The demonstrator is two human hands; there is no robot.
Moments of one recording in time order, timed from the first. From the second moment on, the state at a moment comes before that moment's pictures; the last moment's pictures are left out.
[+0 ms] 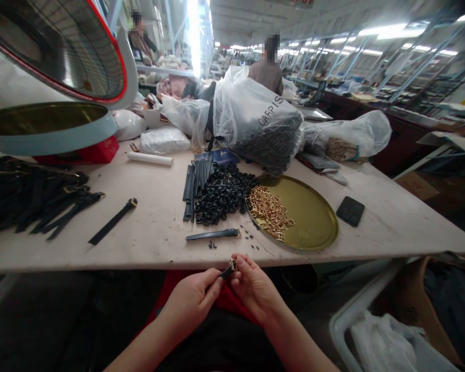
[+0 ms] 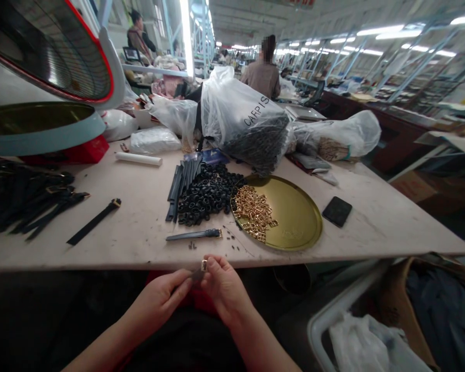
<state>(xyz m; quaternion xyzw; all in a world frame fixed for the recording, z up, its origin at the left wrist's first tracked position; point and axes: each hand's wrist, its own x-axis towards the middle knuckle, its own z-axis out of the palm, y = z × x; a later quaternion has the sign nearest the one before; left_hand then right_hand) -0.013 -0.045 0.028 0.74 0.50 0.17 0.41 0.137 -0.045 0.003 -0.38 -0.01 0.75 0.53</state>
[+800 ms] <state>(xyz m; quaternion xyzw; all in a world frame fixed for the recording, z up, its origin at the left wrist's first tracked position) -0.018 -0.044 0.023 0.72 0.47 0.13 0.49 0.132 -0.055 -0.022 -0.42 -0.14 0.72 0.54</state>
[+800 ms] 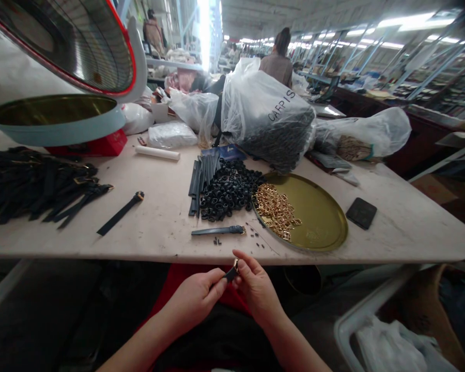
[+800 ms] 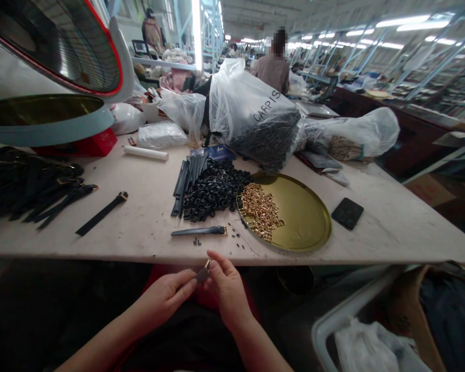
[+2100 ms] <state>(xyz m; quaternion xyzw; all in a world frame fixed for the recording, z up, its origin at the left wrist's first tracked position) -0.008 -0.041 0.019 0.62 0.50 0.22 0.57 0.173 -0.030 0.014 -0.43 -0.58 0.60 0.34</state>
